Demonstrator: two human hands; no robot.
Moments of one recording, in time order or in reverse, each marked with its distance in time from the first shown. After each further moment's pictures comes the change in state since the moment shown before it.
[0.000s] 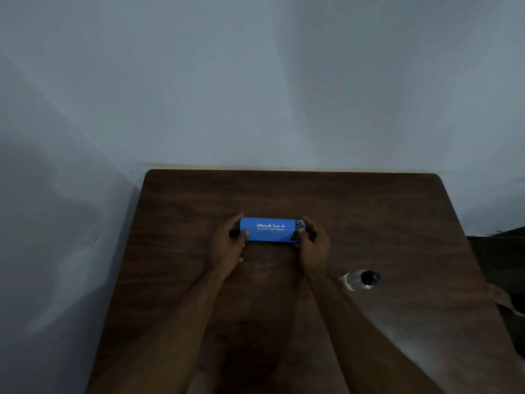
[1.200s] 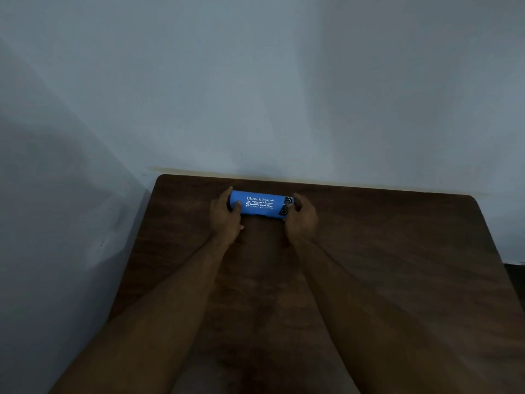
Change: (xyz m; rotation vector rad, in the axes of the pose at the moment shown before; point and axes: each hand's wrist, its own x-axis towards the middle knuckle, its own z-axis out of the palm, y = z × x) left_hand 0.108 0.013 -0.011 0.046 0.239 -0.013; right_hand 0.068 -0.061 0.087 -0.172 -0.088 -0.089
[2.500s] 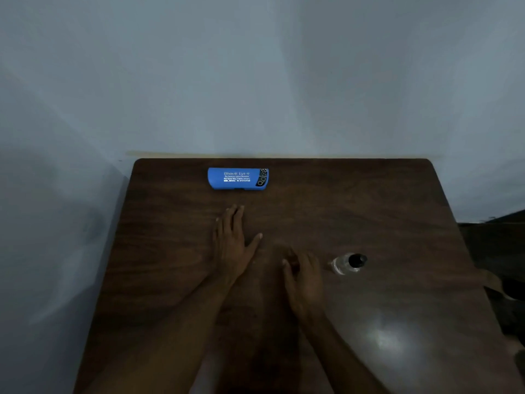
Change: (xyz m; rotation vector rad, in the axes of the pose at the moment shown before) left_hand -0.136 -0.033 0.020 0.667 -0.123 0.409; right_hand -0.184 0.083 -0.104 -0.377 -0.032 -0.187
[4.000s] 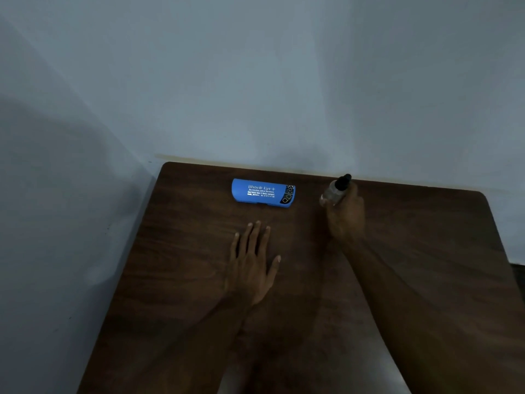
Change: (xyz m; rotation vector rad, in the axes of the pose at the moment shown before) left_hand -0.005 0.003 0.004 0.380 -0.157 0.038; right_hand 0.211 -0.030 -0.029 0.075 0.020 0.008
